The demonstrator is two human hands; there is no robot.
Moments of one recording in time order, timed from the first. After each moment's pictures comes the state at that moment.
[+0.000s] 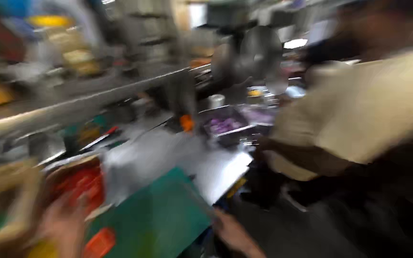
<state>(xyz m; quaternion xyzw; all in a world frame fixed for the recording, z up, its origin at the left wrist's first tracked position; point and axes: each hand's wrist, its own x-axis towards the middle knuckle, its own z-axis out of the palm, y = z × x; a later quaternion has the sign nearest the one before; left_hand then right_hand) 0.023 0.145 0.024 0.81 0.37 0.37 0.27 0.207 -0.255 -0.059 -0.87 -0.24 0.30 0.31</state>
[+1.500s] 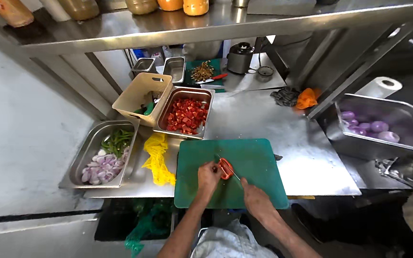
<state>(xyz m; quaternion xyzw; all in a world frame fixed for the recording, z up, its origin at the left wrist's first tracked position) 0.028 0.032 -0.100 0.75 0.53 0.14 0.36 0.151 -0.102 -0.050 -0.83 -0.45 0.32 -0.08</state>
